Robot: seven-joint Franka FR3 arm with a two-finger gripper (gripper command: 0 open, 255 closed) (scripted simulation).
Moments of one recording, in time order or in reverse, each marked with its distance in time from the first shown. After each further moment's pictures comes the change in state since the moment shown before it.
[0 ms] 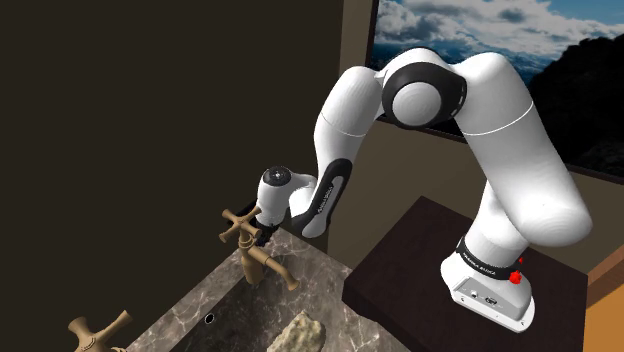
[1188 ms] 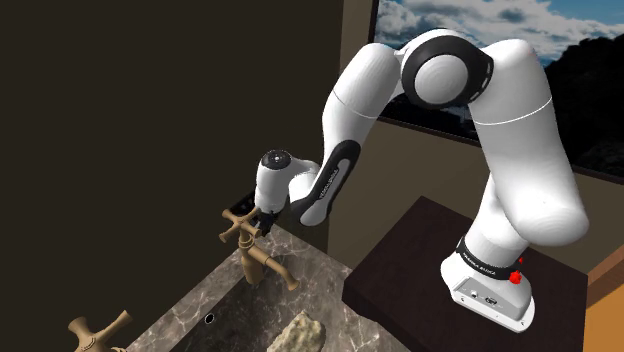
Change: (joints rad) arm -0.055 -0.126 0.057 -0.057 0.030 -0.090 -0.047
